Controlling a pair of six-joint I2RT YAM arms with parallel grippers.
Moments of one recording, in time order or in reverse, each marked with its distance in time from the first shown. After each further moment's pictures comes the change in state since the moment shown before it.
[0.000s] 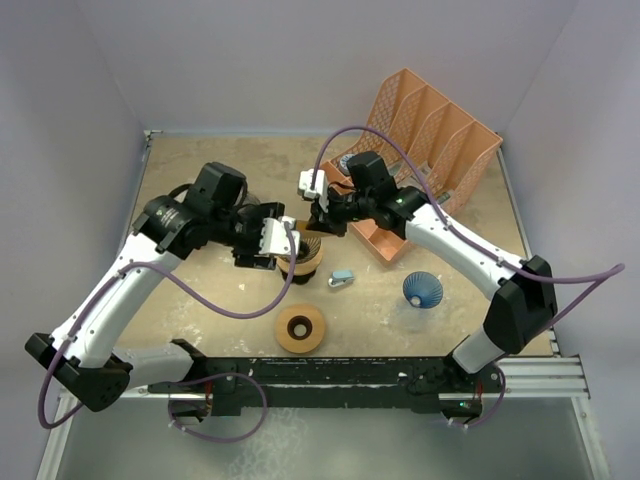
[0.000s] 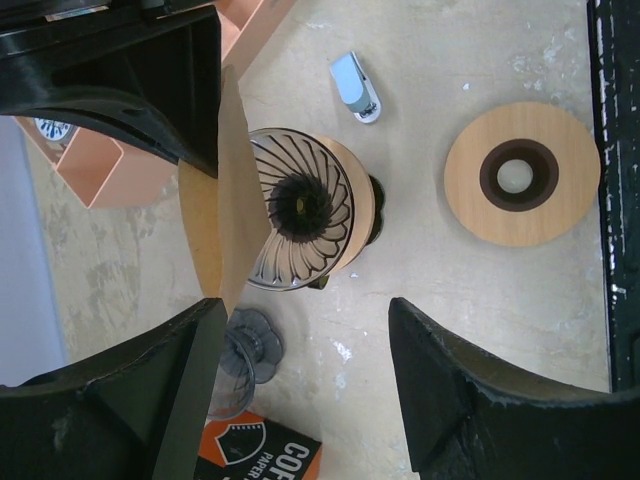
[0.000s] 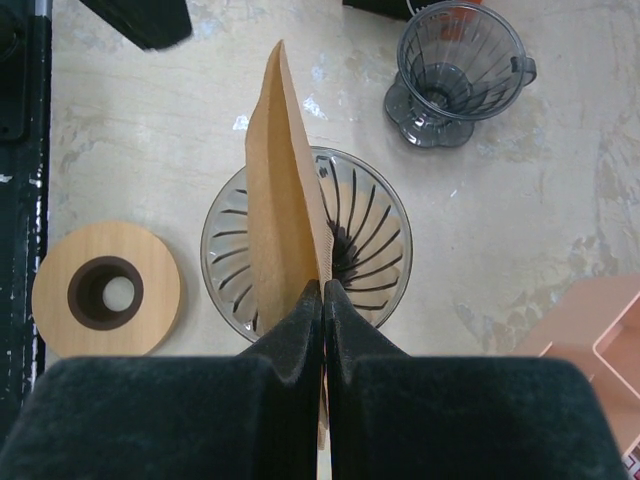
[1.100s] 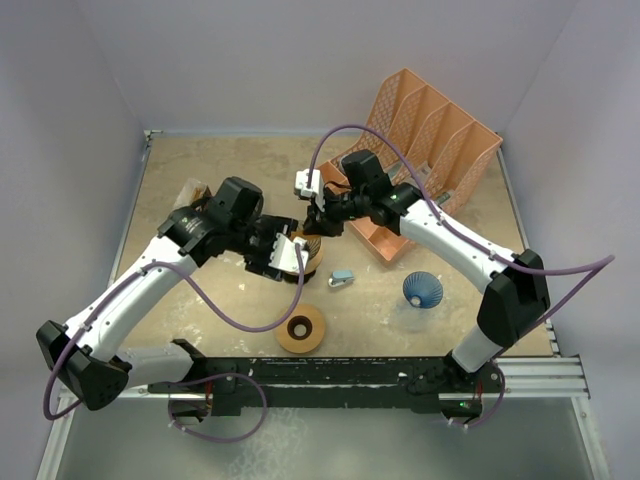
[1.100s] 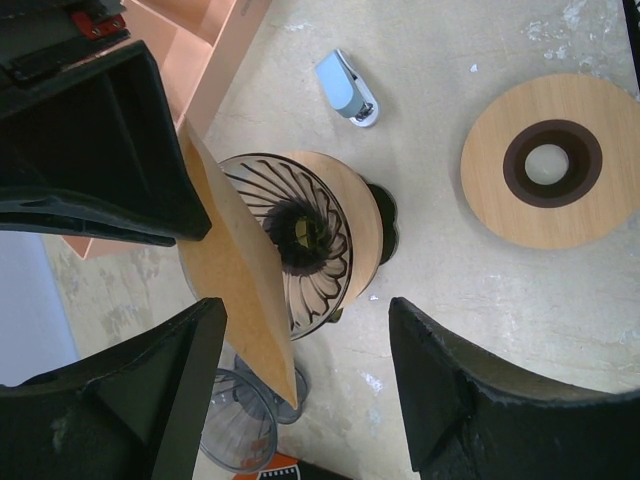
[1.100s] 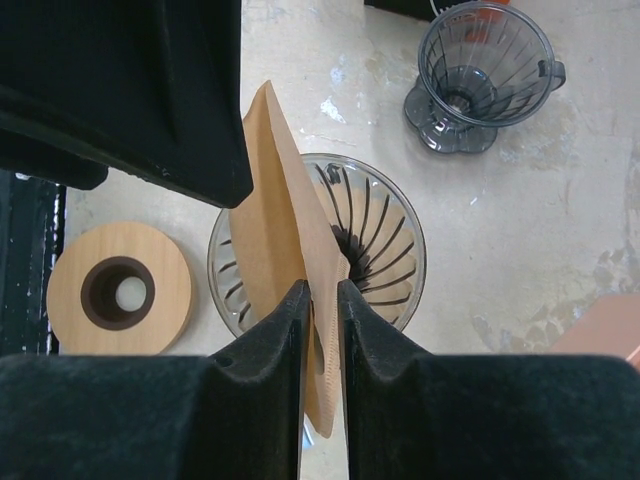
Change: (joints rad) left arm -0.041 0.003 -0.198 0.175 0.000 0.146; right arm 0.000 0.052 0.038 -0.027 -0.048 -0.007
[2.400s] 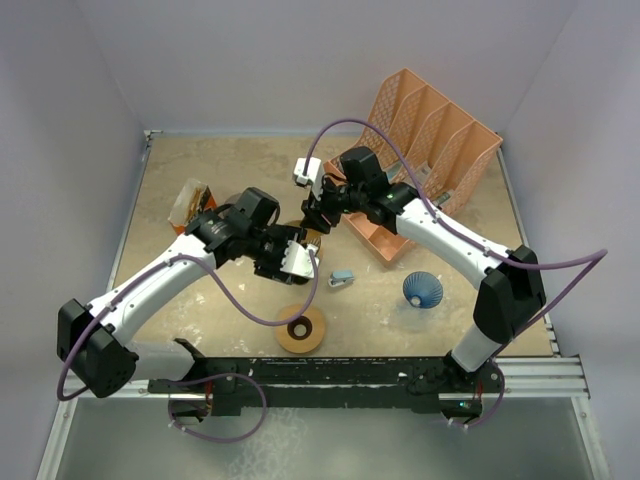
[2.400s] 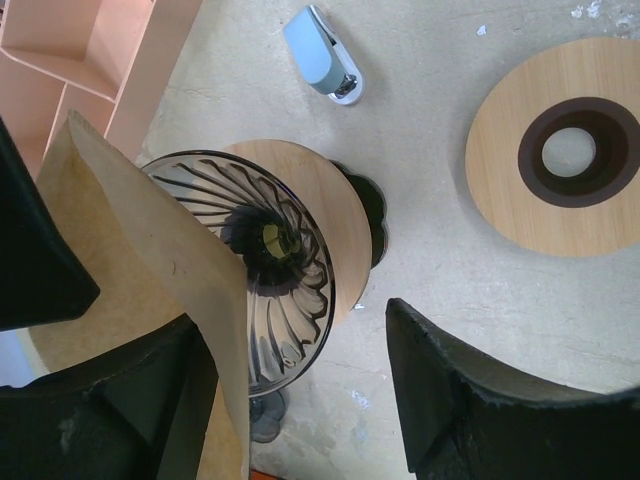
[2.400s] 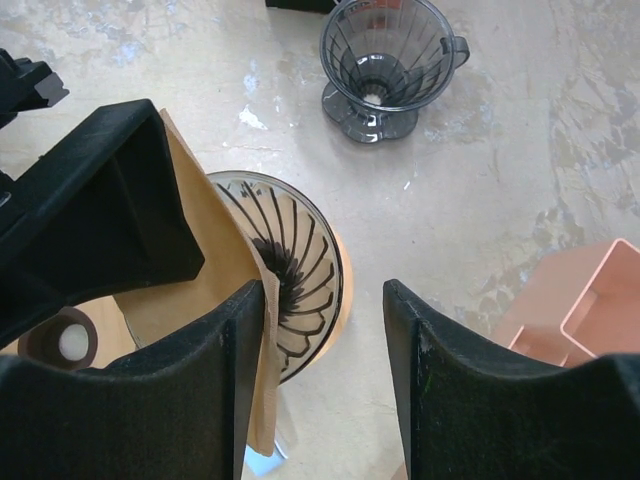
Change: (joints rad) left arm -0.025 0.076 -0.136 0.144 -0.068 -0.013; right arm 0.000 0.027 0.003 0.112 0.160 0.111
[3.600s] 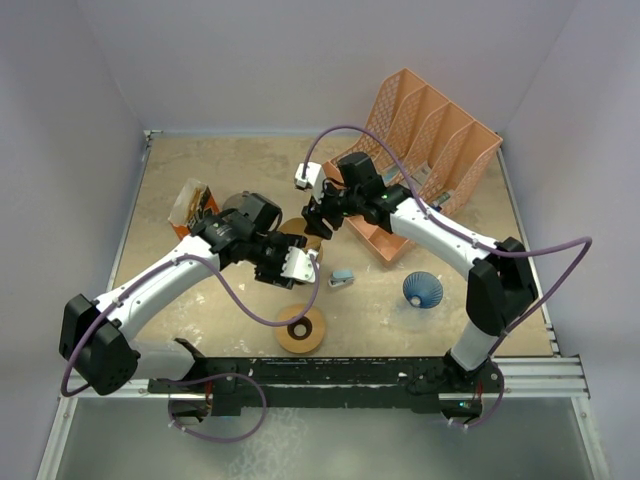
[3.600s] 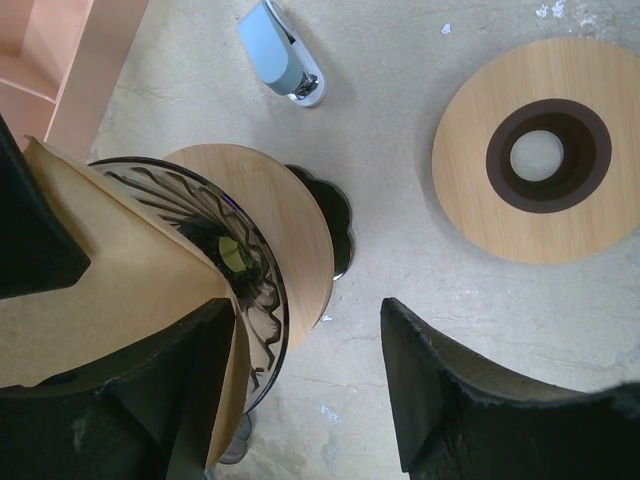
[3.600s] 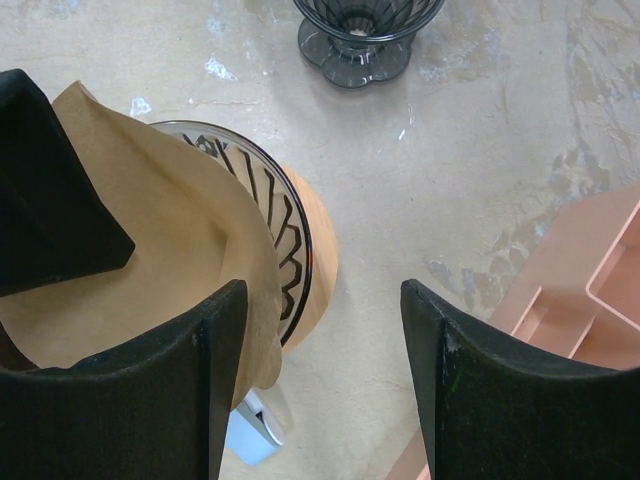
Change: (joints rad) left arm 0.000 0.016 -0.058 0.011 0.027 -0.012; right arm -0.022 0.055 -0.030 0.001 0.053 0.009
